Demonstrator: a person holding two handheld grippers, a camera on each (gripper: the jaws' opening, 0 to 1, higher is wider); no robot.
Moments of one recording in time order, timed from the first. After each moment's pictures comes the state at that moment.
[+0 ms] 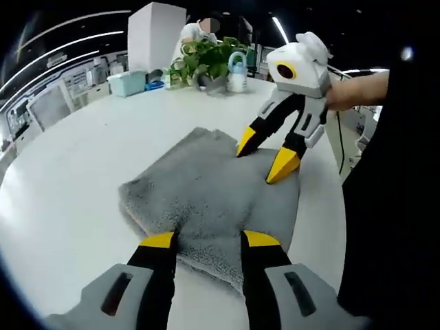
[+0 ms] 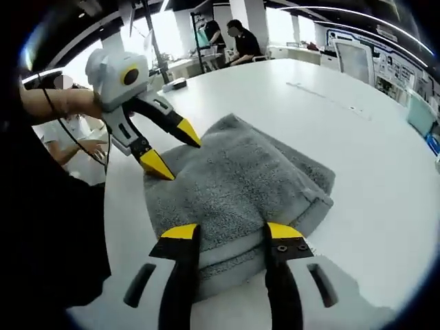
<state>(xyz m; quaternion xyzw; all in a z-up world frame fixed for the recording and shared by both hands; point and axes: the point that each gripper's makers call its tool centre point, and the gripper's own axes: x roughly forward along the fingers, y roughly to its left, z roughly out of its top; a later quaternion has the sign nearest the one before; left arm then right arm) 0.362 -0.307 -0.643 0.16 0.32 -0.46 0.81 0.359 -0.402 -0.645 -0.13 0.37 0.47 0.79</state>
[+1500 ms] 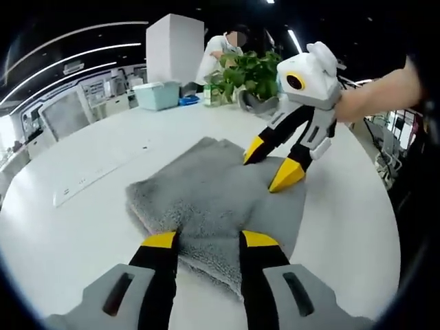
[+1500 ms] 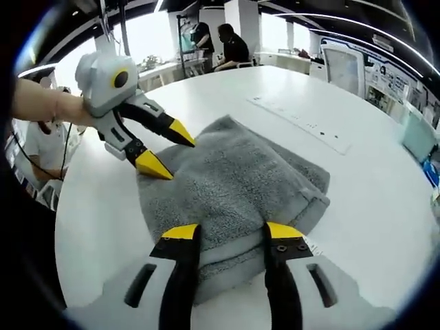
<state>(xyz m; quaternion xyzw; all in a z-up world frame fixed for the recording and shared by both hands) 0.527 -0.312 -0.641 0.15 0.27 -0.42 0.85 0.521 -0.409 -0.647 -0.16 0.34 0.44 0.82</state>
